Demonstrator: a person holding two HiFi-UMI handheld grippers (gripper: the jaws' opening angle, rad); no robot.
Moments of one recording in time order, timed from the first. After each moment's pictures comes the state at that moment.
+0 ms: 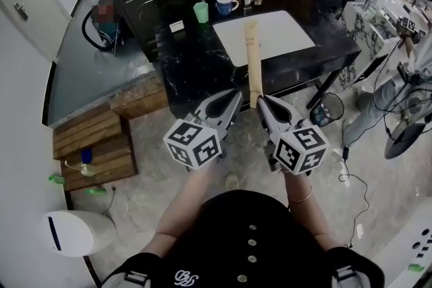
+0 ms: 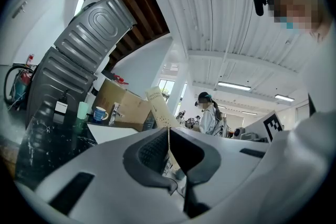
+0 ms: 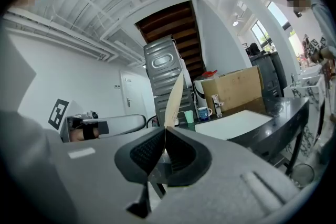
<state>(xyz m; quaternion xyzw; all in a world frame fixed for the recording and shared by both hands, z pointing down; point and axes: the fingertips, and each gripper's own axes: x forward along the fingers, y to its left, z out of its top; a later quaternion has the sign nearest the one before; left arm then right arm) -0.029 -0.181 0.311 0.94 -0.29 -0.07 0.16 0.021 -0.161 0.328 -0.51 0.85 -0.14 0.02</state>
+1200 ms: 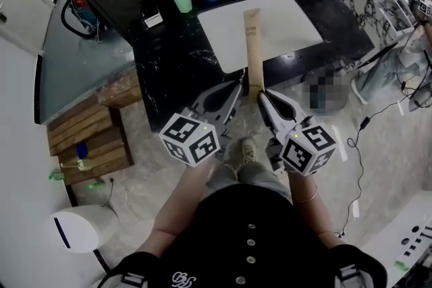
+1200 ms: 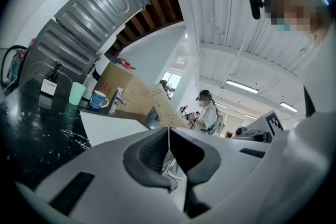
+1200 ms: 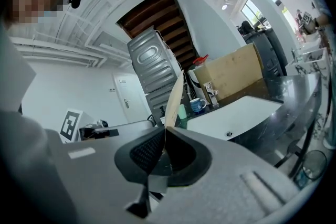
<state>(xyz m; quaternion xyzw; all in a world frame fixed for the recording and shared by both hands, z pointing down) 0.026 -0.303 0.356 0.93 -0.28 -0.04 0.22 0.071 -0.271 0.360 -0.49 0.84 -0.23 0.03</state>
